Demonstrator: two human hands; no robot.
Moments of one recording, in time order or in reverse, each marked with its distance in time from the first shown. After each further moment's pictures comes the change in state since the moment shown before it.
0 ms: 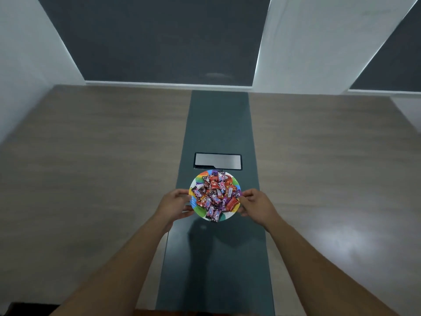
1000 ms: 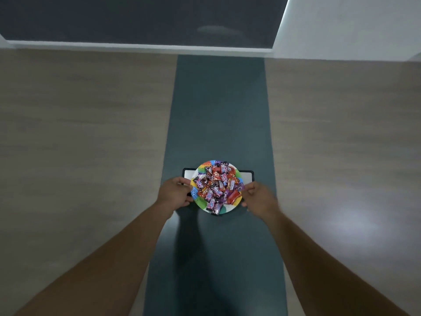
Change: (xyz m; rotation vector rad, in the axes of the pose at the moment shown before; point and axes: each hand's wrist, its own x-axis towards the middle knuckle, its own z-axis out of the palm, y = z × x) left_hand 0.308 0.077 0.063 0.225 0.065 -0.186; right_hand 0.314 0.001 0.015 -0.202 0.047 0.207
